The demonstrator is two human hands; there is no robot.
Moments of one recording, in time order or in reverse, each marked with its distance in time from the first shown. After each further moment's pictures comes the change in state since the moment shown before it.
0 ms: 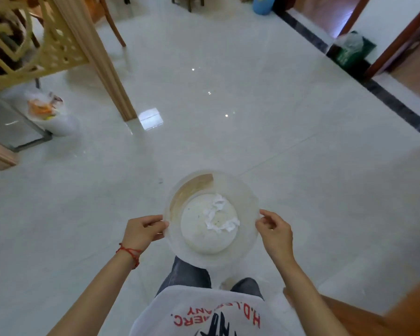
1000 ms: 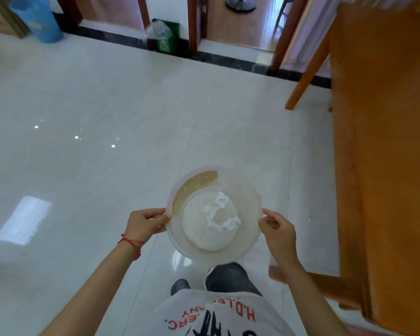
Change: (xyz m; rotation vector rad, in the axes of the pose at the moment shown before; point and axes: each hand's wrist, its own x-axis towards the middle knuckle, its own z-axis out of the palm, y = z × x) left_hand 0.159 0.203 0.342 0.407 -0.725 0.145; right_hand 0.139 0.011 -0.164 0.266 0.675 0.303
